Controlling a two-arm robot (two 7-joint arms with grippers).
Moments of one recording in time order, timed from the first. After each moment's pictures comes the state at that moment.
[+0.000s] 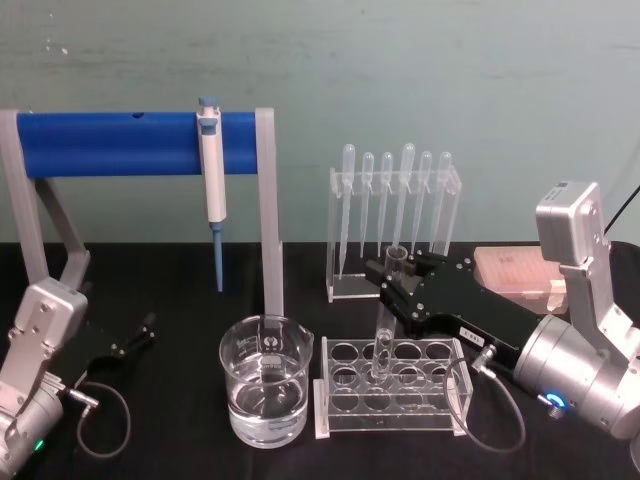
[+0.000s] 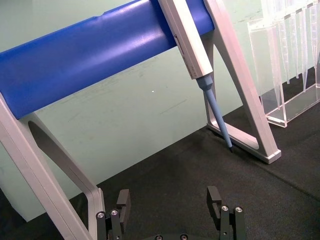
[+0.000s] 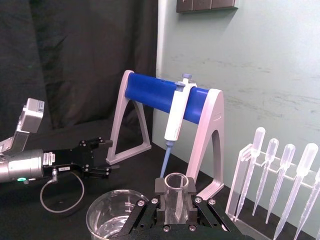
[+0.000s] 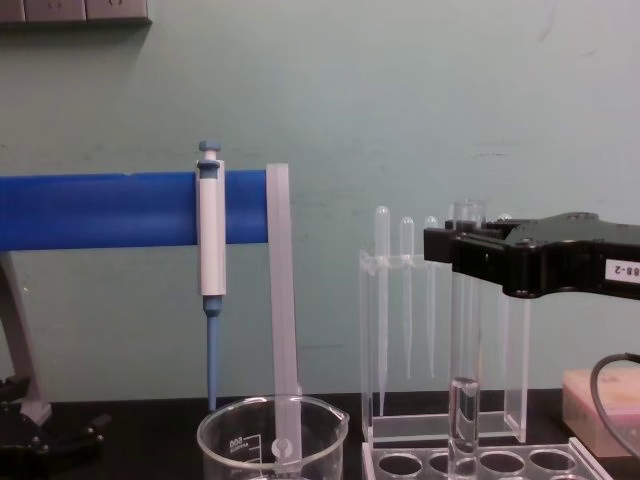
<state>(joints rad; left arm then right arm) -0.20 0.60 0.45 -1.41 -0.25 -0.12 0.03 0.20 0.54 -0.37 -1.80 0.46 0.12 0.39</state>
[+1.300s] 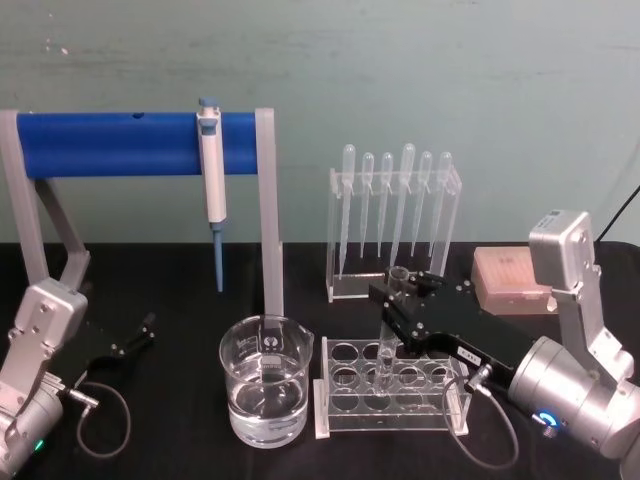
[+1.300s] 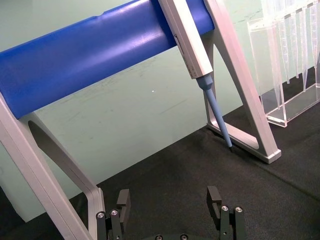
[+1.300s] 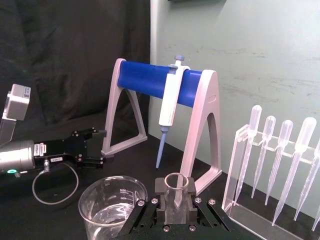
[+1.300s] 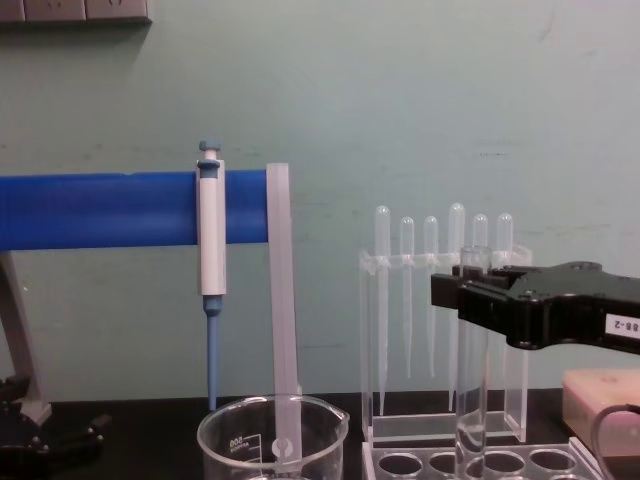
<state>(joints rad) -0.20 0.60 0.45 -1.41 -0.25 -0.12 0.03 0.17 0.50 -0.36 -1.74 0.44 0.09 0.40</state>
